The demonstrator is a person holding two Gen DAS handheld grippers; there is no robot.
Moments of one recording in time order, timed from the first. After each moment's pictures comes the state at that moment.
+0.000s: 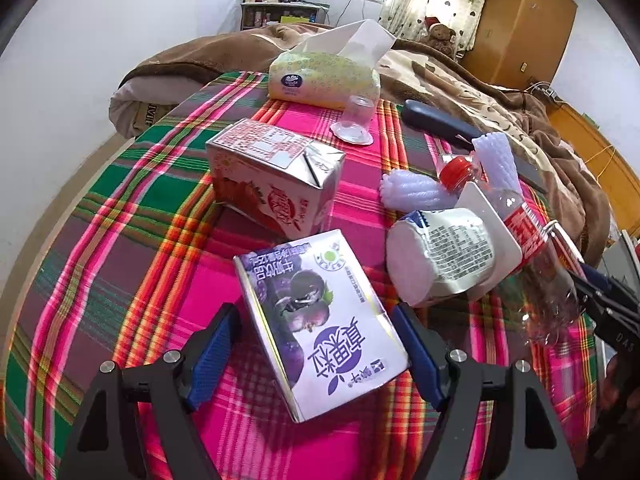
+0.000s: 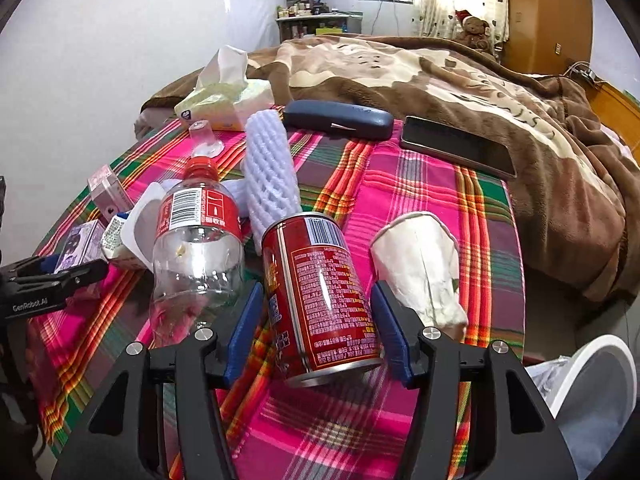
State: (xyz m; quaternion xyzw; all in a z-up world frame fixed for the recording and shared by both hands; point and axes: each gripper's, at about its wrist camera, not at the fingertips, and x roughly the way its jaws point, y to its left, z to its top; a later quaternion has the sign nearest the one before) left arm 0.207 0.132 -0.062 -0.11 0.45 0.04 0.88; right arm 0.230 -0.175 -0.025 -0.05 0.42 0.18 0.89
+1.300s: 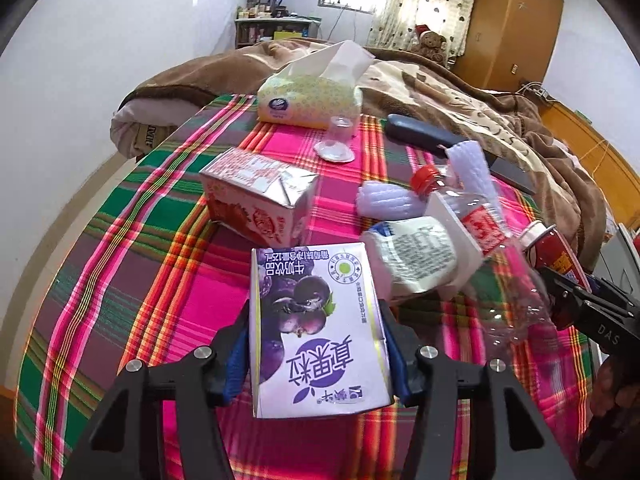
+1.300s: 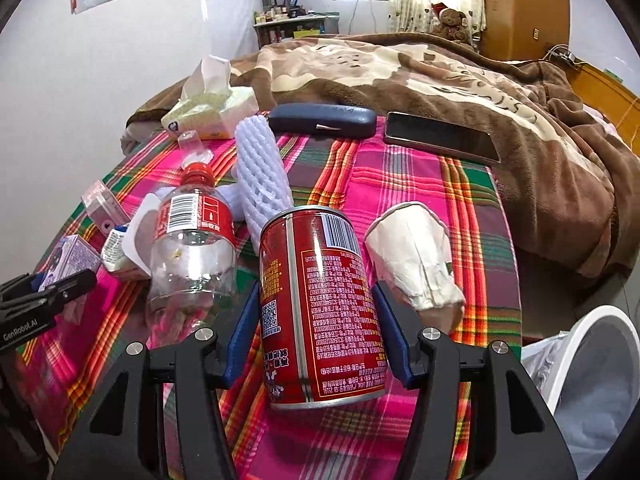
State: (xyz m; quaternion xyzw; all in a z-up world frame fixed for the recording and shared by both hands) left arm 0.194 0.113 -0.038 -0.09 0.43 0.03 0.90; right arm 0.218 -0.179 -0.020 -0.01 0.42 0.15 0.90
